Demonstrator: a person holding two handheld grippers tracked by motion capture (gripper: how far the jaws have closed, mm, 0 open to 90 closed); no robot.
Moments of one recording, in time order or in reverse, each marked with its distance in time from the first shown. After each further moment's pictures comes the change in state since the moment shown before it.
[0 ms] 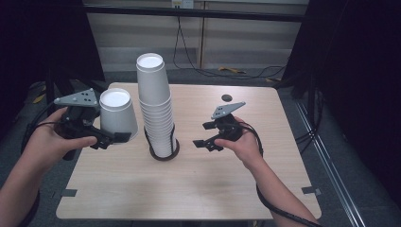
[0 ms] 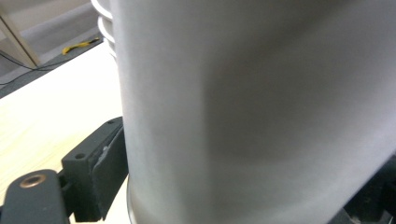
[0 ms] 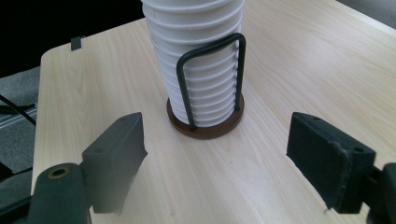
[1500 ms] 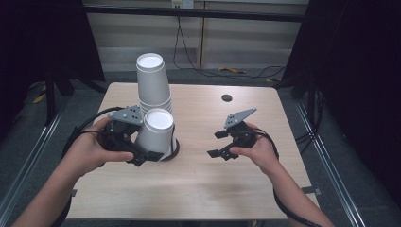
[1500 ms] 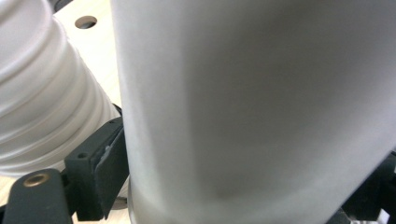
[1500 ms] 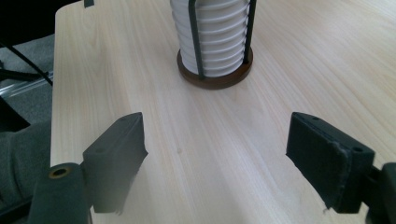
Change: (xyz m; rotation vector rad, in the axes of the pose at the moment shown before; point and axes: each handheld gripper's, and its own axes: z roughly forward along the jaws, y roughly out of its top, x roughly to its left) left arm -0.051 0.020 0.064 0.135 -0.139 0.132; right arm -0.005 -0.029 -0.026 0.095 0.054 -0.030
